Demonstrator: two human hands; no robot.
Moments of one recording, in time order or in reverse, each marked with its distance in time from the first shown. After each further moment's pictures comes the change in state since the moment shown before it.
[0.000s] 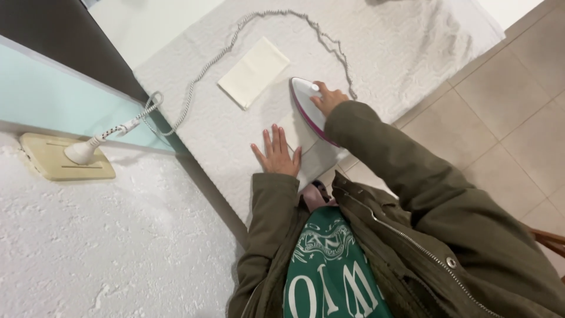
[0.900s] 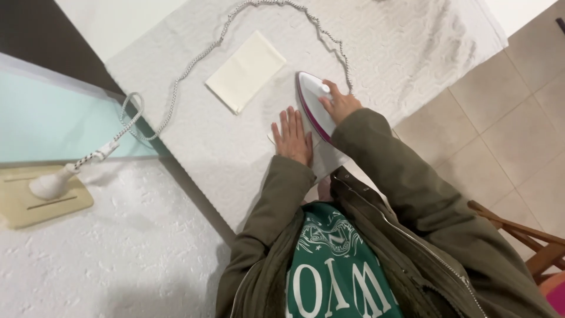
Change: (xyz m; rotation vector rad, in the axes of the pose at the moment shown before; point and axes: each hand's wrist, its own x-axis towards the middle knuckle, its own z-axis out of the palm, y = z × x) left_hand 0.068 0.056 0.002 -0.142 -0.060 0.089; right_hand -0.001 0.041 -0.007 -0.082 0.106 -0.105
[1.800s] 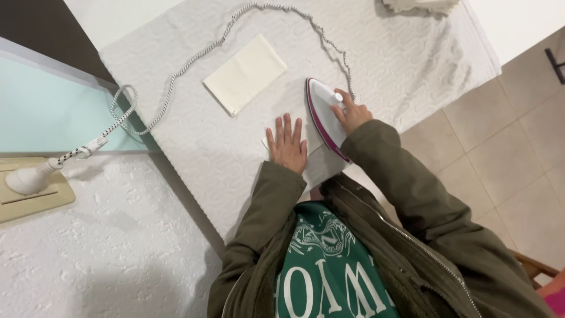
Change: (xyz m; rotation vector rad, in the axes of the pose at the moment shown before) left_hand -0.001 0.002 0.000 0.064 0.025 -0.014; right_hand 0.004 0.028 -0.024 0.081 -0.045 0.037
